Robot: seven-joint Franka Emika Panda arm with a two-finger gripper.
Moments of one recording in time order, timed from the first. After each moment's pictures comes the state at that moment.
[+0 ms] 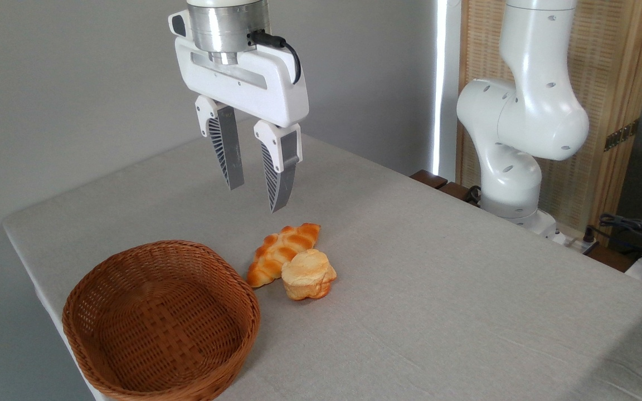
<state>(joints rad) -0.10 -0.13 0.01 -1.80 -0.05 1.73 0.60</state>
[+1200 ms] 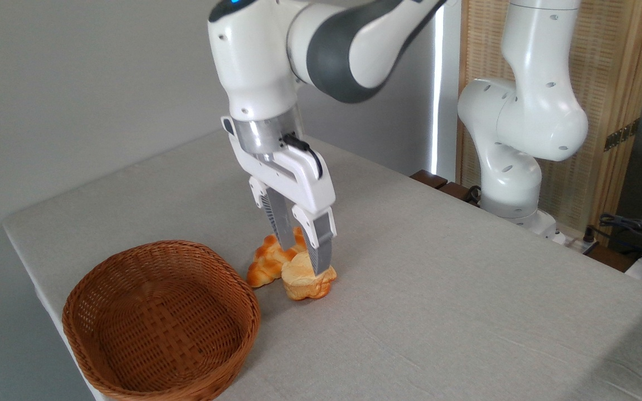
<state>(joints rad) -0.14 -0.17 0.03 -2.18 0.03 1.96 0.71</state>
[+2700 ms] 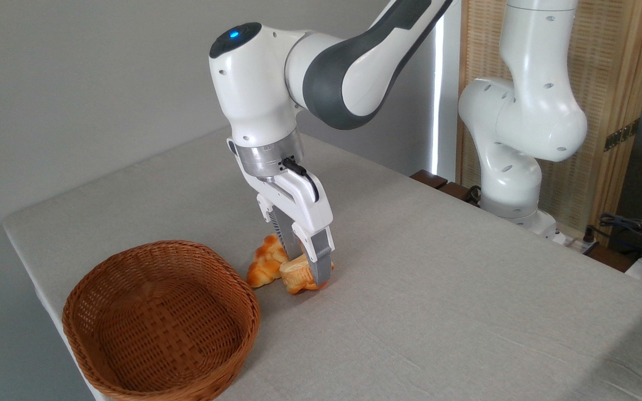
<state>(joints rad) -0.16 -0.13 0.03 -2.22 0.02 1.99 0.73</state>
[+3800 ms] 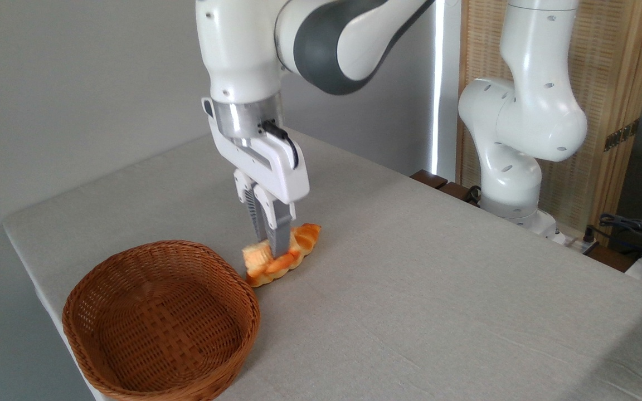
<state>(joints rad) -0.16 -0.14 0.03 -2.09 -0.02 1.99 0.73</state>
